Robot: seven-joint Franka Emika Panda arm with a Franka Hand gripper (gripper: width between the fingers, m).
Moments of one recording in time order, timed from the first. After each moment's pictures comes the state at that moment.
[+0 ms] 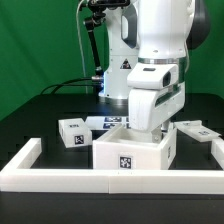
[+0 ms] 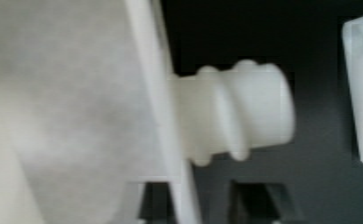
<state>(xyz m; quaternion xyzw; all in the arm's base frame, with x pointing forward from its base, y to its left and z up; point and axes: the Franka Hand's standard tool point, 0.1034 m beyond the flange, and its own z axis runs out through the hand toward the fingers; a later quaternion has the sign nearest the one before) 0.502 0.045 0.024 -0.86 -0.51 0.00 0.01</state>
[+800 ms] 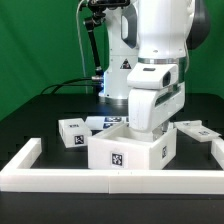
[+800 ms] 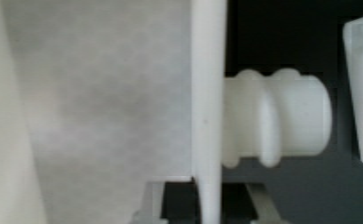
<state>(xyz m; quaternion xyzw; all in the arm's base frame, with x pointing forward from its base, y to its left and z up) 0.502 0.043 0.024 -0.83 -0.55 0.00 0.01</state>
